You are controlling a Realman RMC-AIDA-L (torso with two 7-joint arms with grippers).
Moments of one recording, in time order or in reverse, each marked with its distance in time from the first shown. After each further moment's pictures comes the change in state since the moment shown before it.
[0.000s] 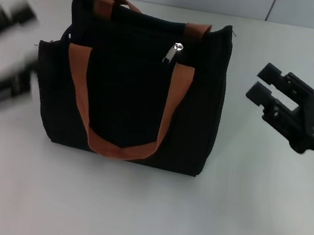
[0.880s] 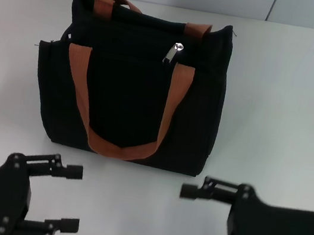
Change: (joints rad) left arm -0.009 0.010 -0.003 0.034 0.545 -0.015 0.009; right arm 0.018 0.008 -0.179 -0.083 -0.366 -0.082 -0.092
